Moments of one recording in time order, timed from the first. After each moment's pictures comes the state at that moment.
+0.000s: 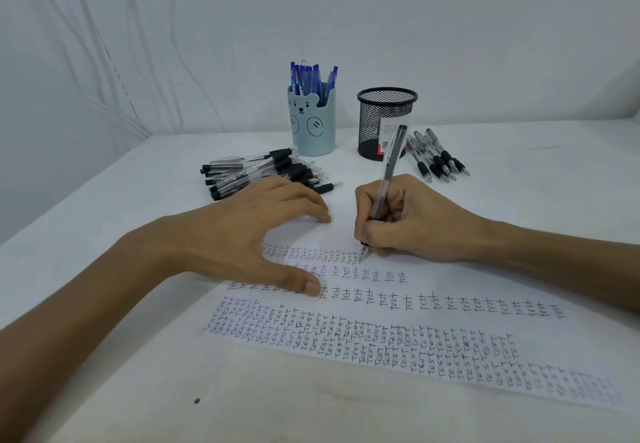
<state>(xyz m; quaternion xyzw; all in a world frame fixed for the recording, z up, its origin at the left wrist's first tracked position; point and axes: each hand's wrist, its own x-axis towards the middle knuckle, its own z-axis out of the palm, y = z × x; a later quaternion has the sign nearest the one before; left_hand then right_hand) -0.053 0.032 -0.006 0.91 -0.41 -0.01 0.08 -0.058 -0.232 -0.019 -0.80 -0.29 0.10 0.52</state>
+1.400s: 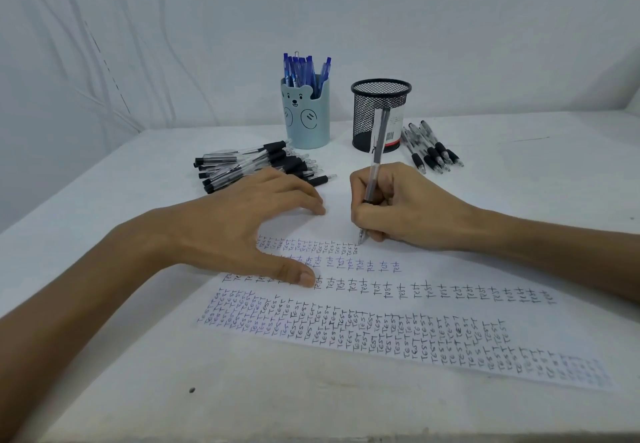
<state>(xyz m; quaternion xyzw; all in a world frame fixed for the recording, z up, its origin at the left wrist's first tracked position) -0.050 0.032 -0.008 0.91 -0.41 -0.01 0.09 -0.056 -0.231 -0.020 -0.82 -0.26 0.06 0.51</state>
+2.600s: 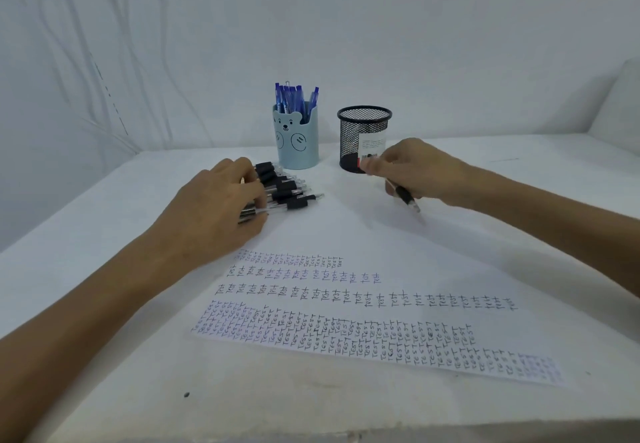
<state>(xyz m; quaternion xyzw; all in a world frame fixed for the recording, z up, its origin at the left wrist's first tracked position) -0.035 0.044 -0.019 0.92 -0.27 0.27 0.04 -0.003 -0.267 0.015 -0.92 -0.08 -0.01 0.39</state>
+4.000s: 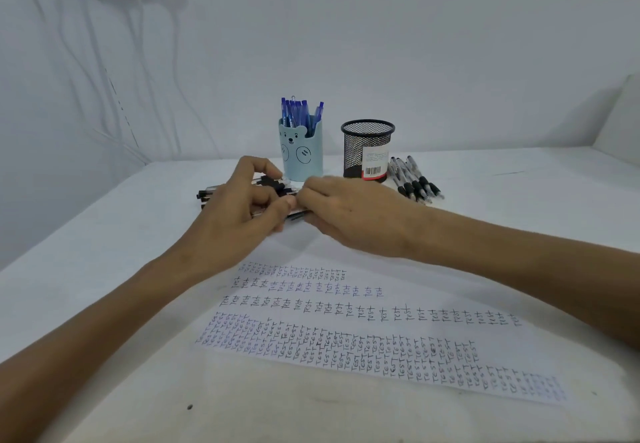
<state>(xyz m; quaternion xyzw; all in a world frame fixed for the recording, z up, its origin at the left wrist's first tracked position) -0.054 0.012 -0.011 0.82 -0.25 0.11 0.50 -0.031 -0.201 0.001 -0.86 -0.45 -0.23 -0.02</state>
